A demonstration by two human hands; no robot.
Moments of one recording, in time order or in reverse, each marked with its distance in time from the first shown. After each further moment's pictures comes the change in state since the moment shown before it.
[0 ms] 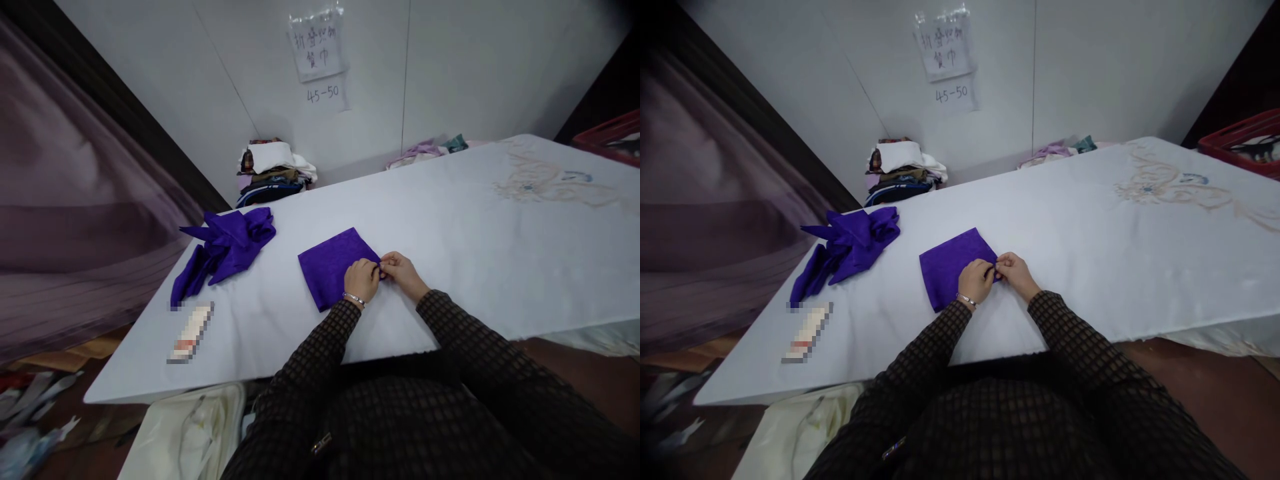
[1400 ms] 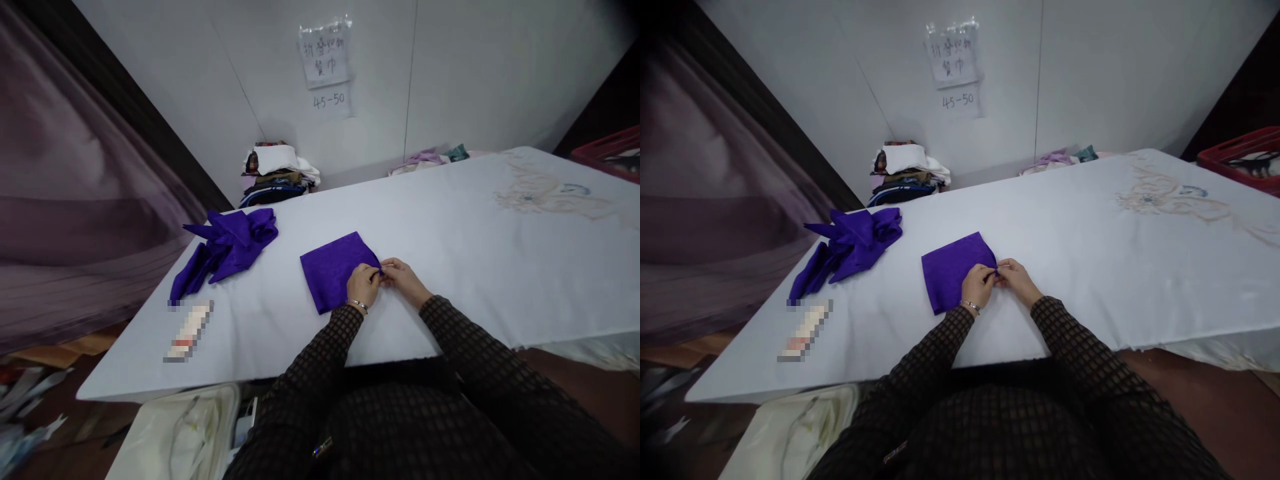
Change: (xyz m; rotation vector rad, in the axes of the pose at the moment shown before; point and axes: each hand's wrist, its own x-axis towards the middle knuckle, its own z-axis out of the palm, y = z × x) left_hand -0.004 0.000 0.010 -0.282 0.079 -0.125; right_hand -0.009 -0.014 0.004 0.134 -0.030 0.172
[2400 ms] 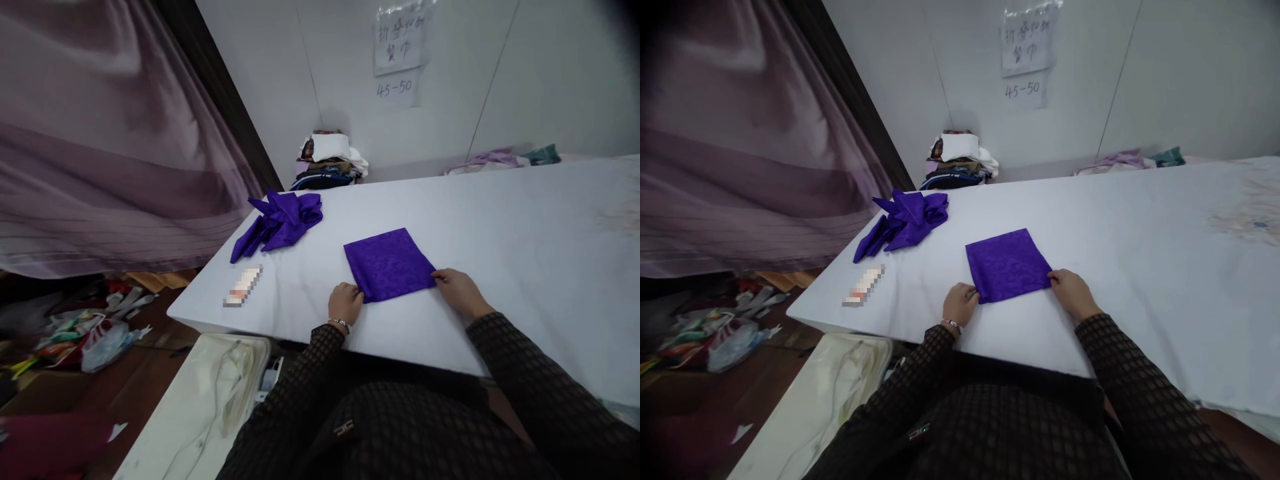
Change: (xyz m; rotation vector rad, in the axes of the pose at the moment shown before) left_hand -0.090 -0.073 -0.076 0.222 0.067 -0.363; right_hand 0.008 0.010 -0.048 -1.320 0.057 -0.383
